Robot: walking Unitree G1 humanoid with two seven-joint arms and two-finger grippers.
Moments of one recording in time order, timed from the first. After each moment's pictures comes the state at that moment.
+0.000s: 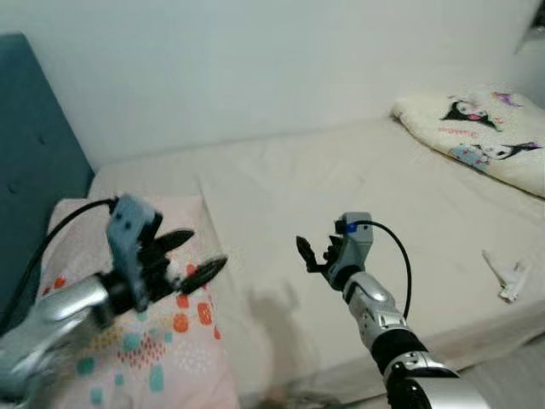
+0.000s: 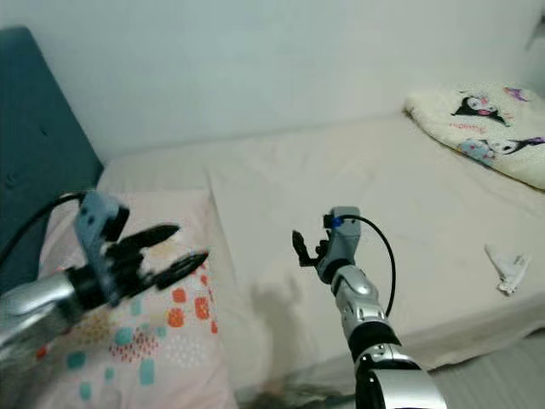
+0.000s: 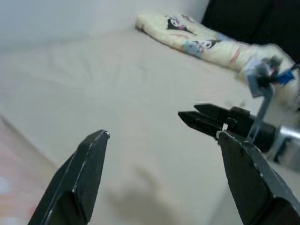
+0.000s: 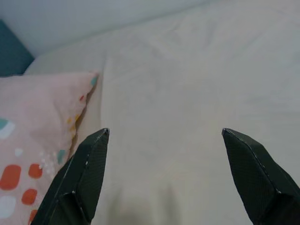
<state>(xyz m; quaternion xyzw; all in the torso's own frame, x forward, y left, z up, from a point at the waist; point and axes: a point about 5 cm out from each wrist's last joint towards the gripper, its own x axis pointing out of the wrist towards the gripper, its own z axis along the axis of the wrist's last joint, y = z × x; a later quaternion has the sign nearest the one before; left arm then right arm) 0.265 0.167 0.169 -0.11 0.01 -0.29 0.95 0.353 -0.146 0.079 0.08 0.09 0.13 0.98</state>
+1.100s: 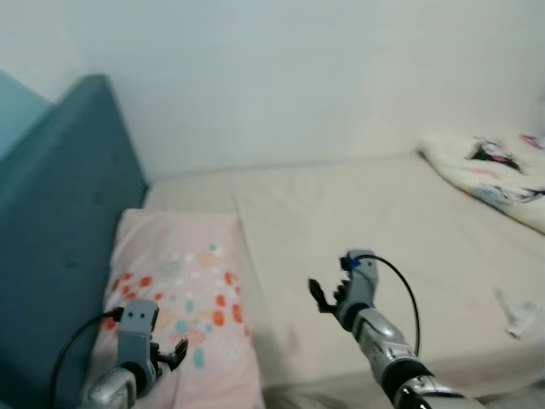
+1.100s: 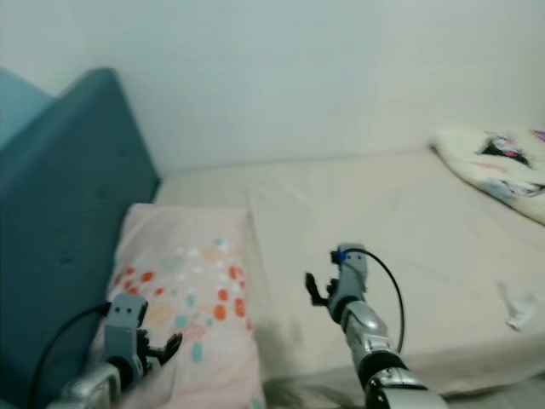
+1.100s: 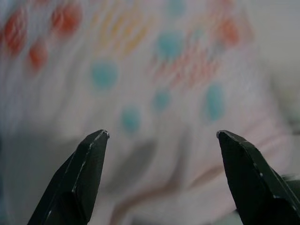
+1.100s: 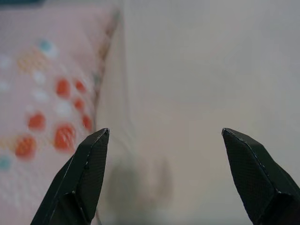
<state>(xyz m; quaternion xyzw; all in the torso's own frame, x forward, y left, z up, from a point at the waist) 0.210 0.218 -0.031 -0.02 0.33 -0.05 0.94 0.295 -0.180 -0.002 0.07 0.26 0.04 0.96</state>
